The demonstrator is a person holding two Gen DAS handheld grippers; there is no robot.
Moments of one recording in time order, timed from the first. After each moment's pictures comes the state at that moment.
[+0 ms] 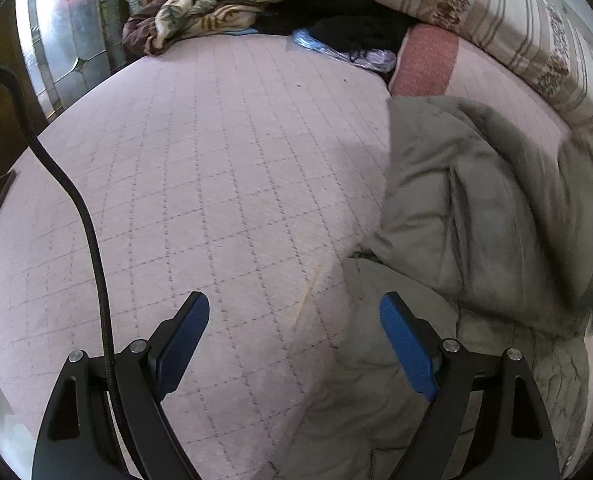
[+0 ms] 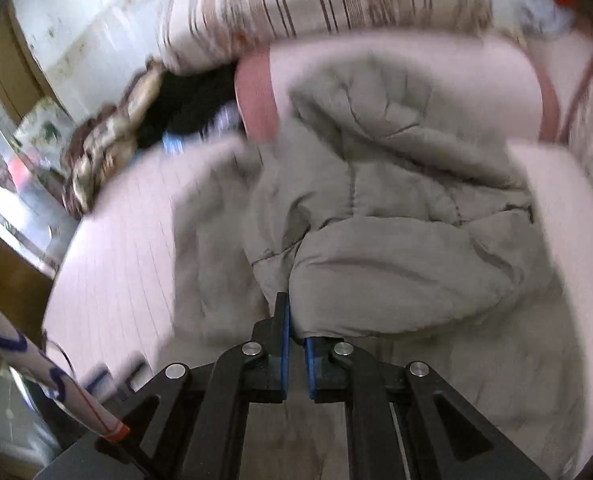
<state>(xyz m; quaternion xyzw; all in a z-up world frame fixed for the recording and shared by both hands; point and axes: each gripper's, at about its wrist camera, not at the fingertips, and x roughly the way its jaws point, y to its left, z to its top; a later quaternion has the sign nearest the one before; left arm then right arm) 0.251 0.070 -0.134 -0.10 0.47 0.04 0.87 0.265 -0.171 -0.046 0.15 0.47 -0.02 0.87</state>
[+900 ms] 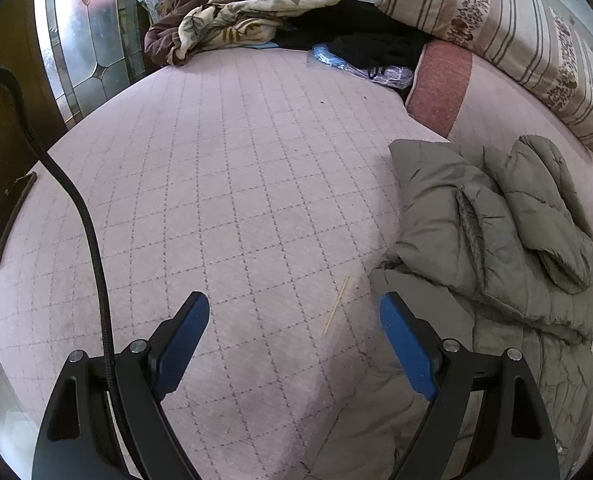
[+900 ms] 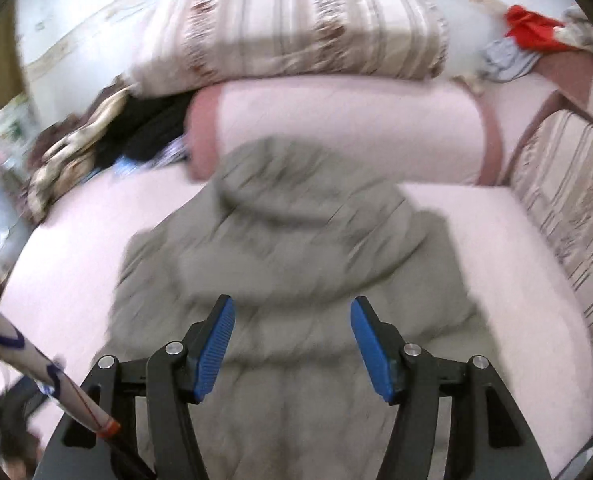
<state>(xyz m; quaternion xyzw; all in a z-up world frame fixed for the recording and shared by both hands) 0.243 0.077 -0.130 -0.09 0.46 0.06 0.88 0.268 -0.214 -0.004 0.06 0.41 -0.13 0.90</state>
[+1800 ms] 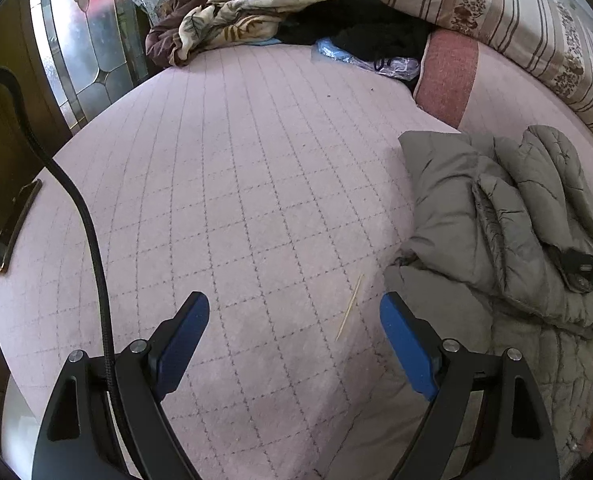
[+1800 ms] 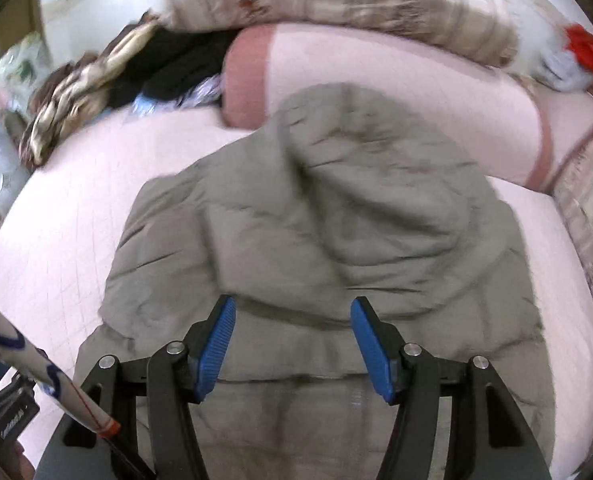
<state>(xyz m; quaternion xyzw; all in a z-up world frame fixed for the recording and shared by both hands) 0.248 0.080 -0.138 -0.06 0.47 0.08 0.88 0.311 -0.144 -0.075 0.01 0.48 -0.07 0.87</state>
